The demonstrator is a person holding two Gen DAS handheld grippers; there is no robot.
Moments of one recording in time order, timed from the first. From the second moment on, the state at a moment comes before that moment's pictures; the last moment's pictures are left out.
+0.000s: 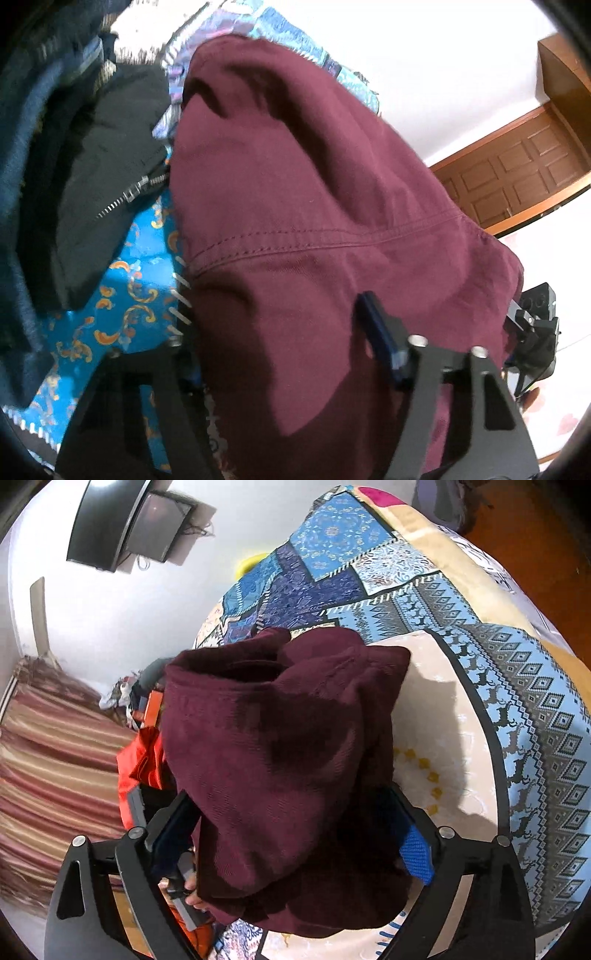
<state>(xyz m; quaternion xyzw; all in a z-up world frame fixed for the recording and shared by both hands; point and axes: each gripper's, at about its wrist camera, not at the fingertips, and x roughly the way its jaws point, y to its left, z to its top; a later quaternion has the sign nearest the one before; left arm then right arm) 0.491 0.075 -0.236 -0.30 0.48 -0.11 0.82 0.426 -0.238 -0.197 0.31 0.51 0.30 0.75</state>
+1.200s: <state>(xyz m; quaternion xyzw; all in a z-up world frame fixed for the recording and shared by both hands) 0.374 0.275 0.077 -0.10 0.24 0.03 0.97 0.429 0.008 -0.018 0.22 0.36 0.48 0.77</state>
